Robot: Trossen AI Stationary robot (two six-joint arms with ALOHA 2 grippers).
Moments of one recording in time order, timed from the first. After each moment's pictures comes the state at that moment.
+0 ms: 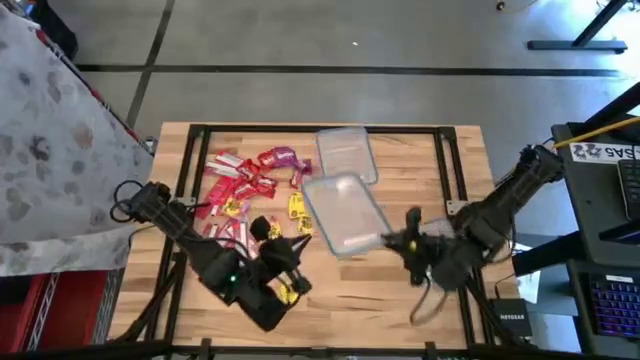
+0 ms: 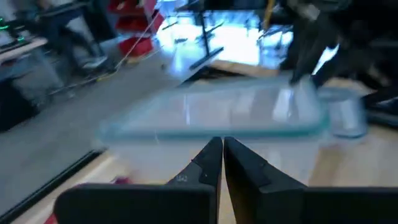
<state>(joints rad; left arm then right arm) -0.66 1.84 1.88 -0.93 -1.25 -0.75 0.83 1.23 1.07 -0.74 0.81 0.06</state>
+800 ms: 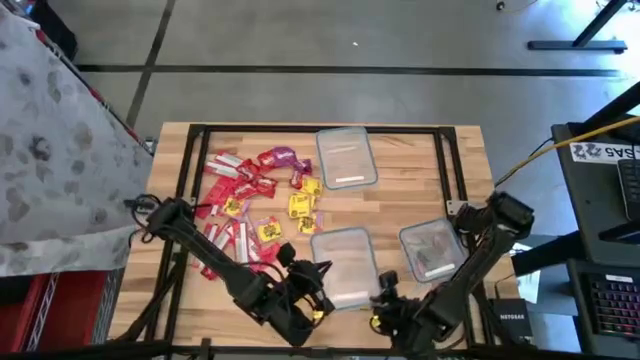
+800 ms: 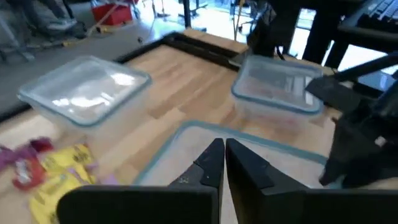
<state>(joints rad) -0.64 2.05 1.84 -0.74 -1.14 -0.94 0.92 1.85 1.29 -0.67 0.55 0.49</state>
